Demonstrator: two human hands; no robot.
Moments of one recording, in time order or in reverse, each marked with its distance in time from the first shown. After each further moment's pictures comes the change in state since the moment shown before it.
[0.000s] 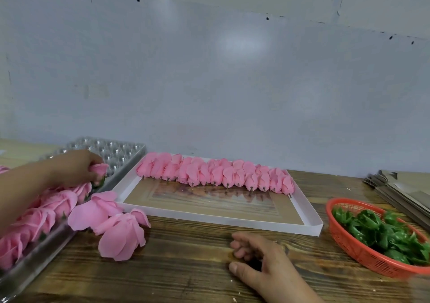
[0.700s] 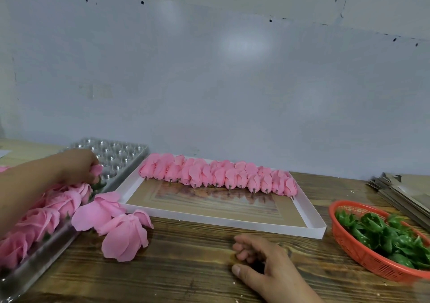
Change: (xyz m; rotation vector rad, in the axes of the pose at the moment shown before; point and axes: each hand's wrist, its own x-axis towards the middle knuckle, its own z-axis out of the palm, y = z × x) left_hand 0.000 0.006 -0.010 0.273 -0.096 -0.075; right_hand 0.001 0.001 0.001 0.000 0.001 -0.011
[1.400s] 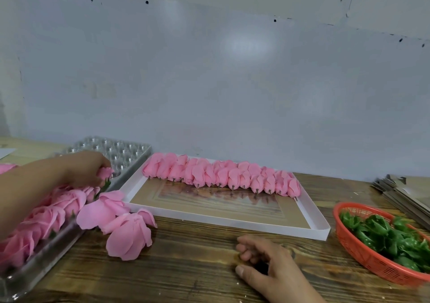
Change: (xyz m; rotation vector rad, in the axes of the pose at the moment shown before) left_hand -0.002 0.003 0.002 0.001 -0.022 0.160; right_hand -0.002 -0.007 -0.001 -0.008 -0.001 0.008
